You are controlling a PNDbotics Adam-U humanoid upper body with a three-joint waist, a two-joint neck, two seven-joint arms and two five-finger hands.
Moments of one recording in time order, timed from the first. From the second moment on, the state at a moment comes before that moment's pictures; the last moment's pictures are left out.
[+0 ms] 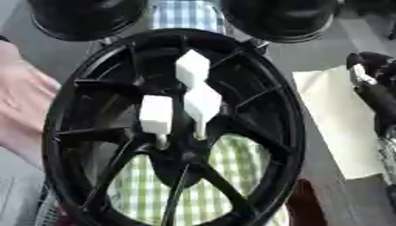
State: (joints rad) left arm -0.25 0.30 0.18 -1.90 0.27 0.12 0.29; right arm -0.25 -0.41 -0.13 -1.82 -0.18 0.12 -0.38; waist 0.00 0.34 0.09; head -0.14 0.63
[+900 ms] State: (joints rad) left arm -0.25 0.33 0.19 -1.90 0.26 0.12 0.29; right arm -0.32 -0.71 -0.07 -1.93 -0.08 0.17 -0.24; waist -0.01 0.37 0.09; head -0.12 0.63
